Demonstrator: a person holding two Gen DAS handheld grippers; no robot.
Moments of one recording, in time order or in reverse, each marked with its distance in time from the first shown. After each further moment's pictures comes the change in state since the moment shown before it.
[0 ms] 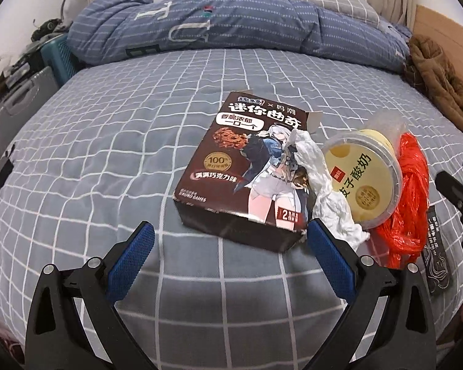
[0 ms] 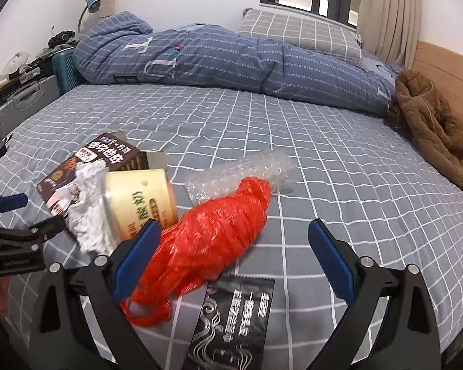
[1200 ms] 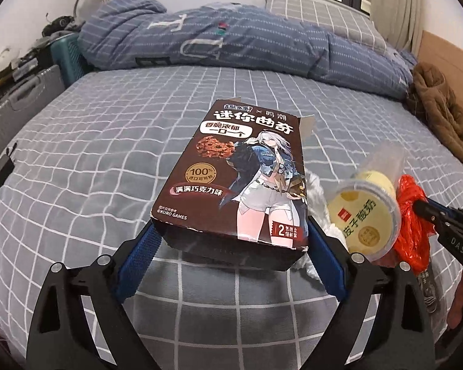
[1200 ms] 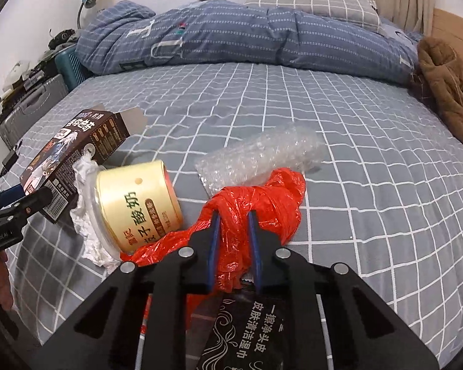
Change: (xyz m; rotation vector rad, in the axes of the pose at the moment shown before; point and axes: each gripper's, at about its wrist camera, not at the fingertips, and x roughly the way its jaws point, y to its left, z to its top) left arm -0.014 0.025 0.018 -0.080 -0.086 -0.025; right arm 0.031 -0.007 0.006 0.060 0.113 0.123
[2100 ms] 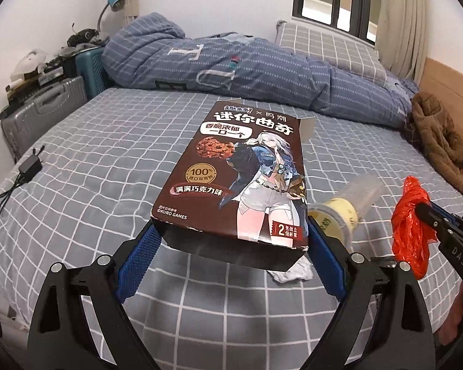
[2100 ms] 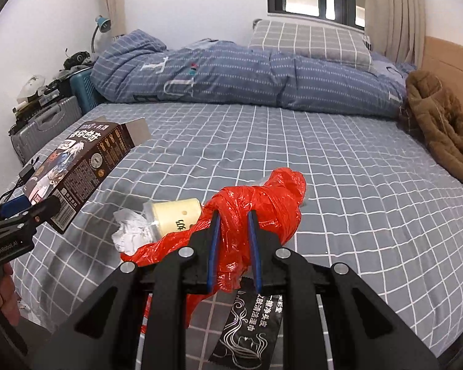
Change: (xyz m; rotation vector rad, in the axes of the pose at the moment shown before) left arm -0.086 -0.012 0.000 -0.065 -0.105 0.032; right arm -0.089 0.017 0.007 -0.033 -0.150 -0.011
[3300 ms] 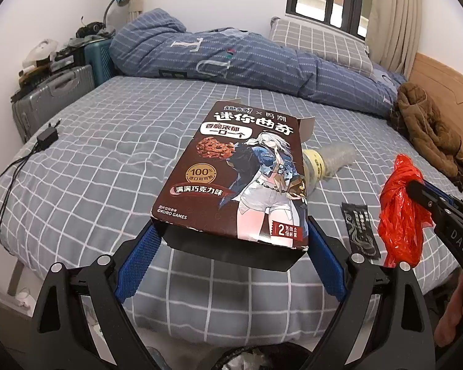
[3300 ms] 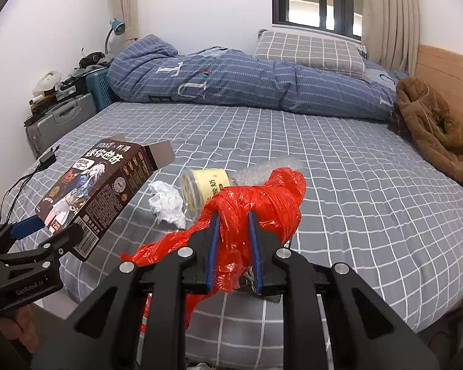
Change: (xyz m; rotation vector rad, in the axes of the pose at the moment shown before) left arm -0.081 -0.010 -0.073 -0.008 0.036 -0.013; right arm -0.092 0.025 -0.049 -0.020 -0.021 0.002
